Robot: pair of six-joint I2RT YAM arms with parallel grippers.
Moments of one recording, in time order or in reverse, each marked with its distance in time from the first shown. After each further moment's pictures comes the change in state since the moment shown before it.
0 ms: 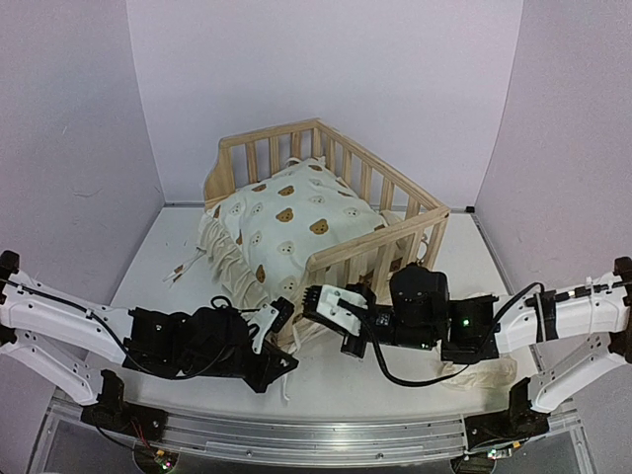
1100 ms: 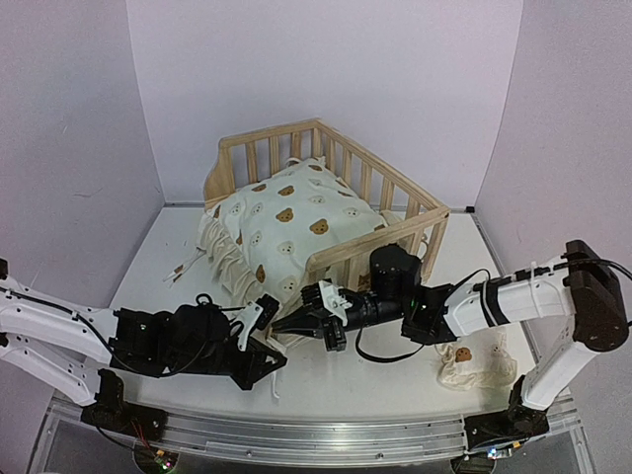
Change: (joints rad) left arm 0.030 -0.100 -0.076 0.010 0.028 0.007; right arm -0.172 0.269 0.074 0.384 -0.763 0.043
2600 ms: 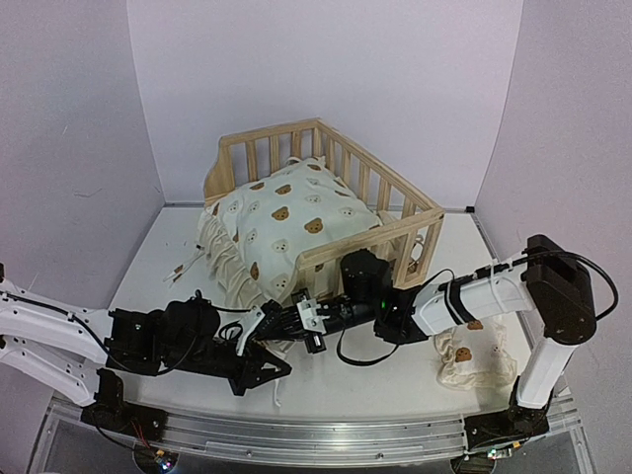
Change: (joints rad) left arm 0.023 -0.040 -0.035 0.087 0.200 0.123; right arm -0.001 0.190 0.116 0.028 -0.084 -0.212
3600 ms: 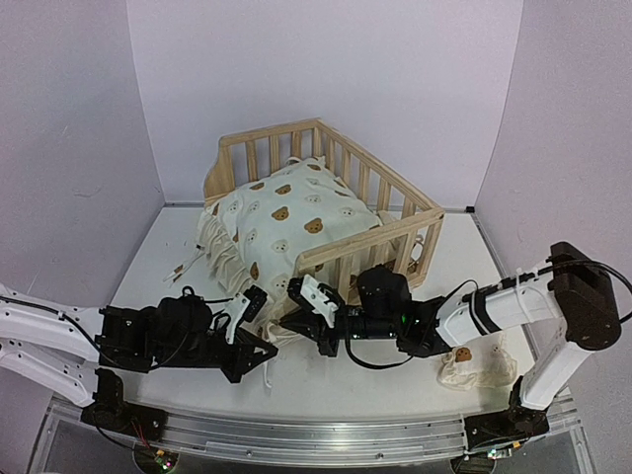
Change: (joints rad) left arm 0.023 -0.066 -0.008 -0.080 -0.188 -0.030; right arm 0.026 -0.129 -0.169 -0.072 0.501 0.460
